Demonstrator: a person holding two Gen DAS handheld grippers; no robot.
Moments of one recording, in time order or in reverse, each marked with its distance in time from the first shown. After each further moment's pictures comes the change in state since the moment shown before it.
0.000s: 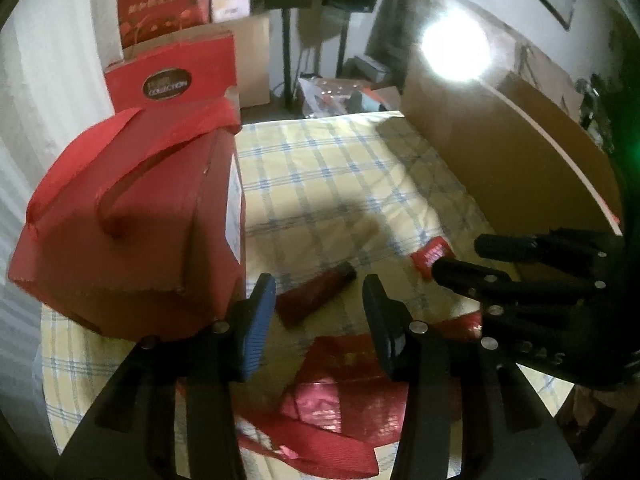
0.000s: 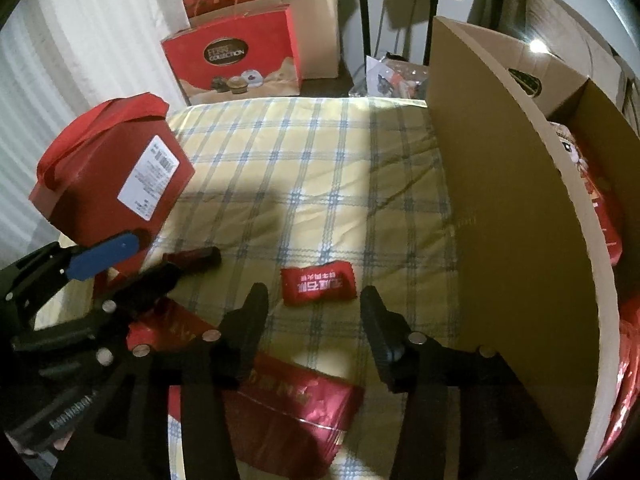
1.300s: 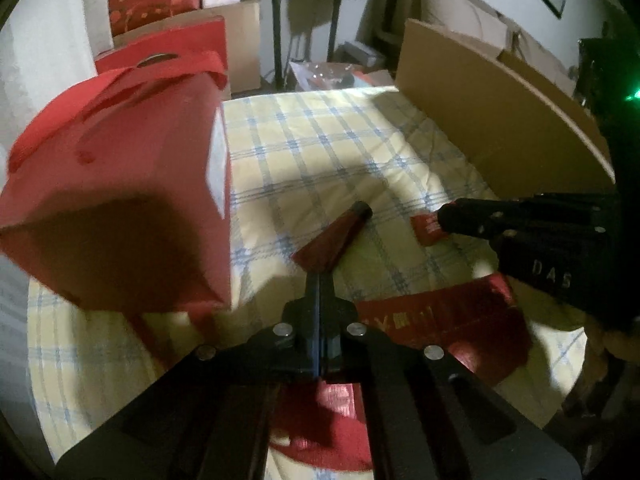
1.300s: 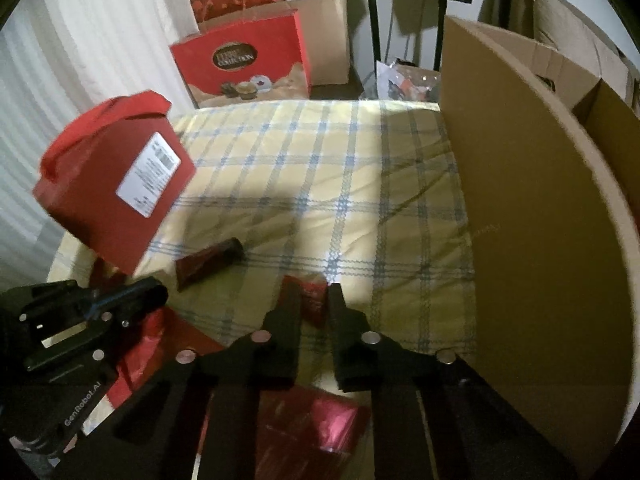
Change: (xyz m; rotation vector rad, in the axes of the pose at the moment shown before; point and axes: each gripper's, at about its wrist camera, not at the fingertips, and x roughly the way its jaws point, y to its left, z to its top) left arm 0.005 0.004 -0.024 0.031 0.030 -0.033; right arm 0.008 -0.002 -0.001 -0.014 -0.038 0.053
